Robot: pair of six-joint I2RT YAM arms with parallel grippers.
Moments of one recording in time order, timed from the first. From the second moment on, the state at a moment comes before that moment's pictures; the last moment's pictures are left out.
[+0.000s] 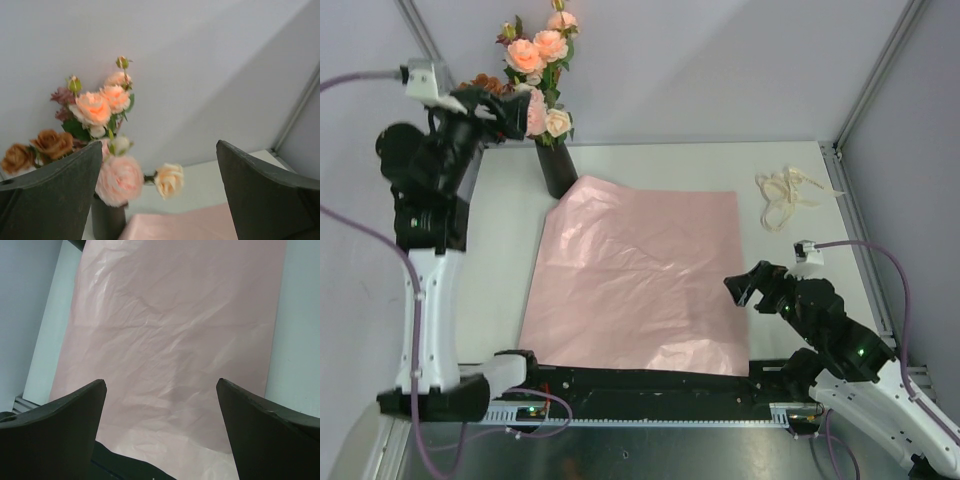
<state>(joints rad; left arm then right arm) 0.01 1.21 1.65 -0.15 0.31 -0.19 0.74 0.36 0.57 -0.57 0.26 0.74</state>
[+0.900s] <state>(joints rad) -0.06 0.44 0.53 -0.13 0.62 -0.44 0.74 0.30 0.65 -0.70 0.26 0.68</state>
